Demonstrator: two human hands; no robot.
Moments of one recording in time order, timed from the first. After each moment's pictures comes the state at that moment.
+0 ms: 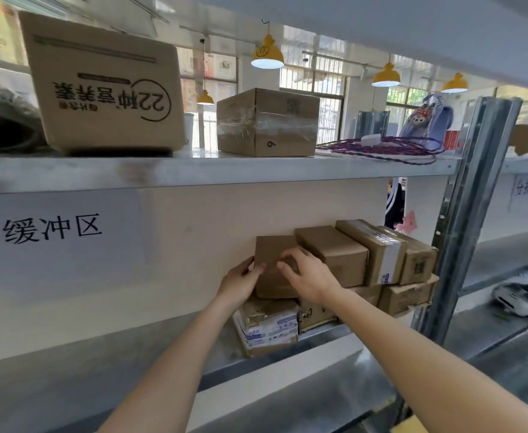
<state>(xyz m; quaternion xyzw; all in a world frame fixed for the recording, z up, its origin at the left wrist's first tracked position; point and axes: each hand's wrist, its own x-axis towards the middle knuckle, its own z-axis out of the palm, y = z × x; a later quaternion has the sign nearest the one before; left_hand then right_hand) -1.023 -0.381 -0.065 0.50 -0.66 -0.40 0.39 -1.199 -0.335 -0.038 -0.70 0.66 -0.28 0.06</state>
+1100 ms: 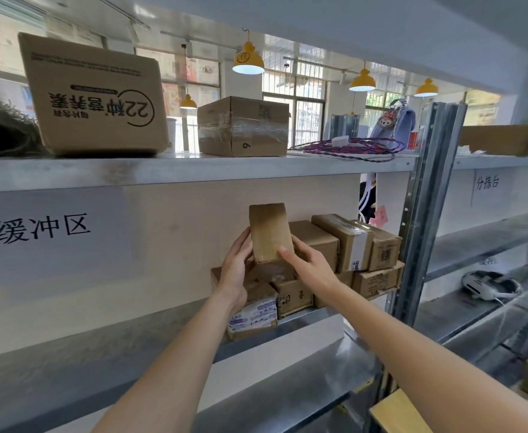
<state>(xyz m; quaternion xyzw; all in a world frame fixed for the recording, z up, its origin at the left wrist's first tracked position) -1.056 -0.328 -0.048 0.31 -0.52 -0.60 0.53 -1.218 -0.271 -0.037 -0.60 0.56 -0.51 0.26</state>
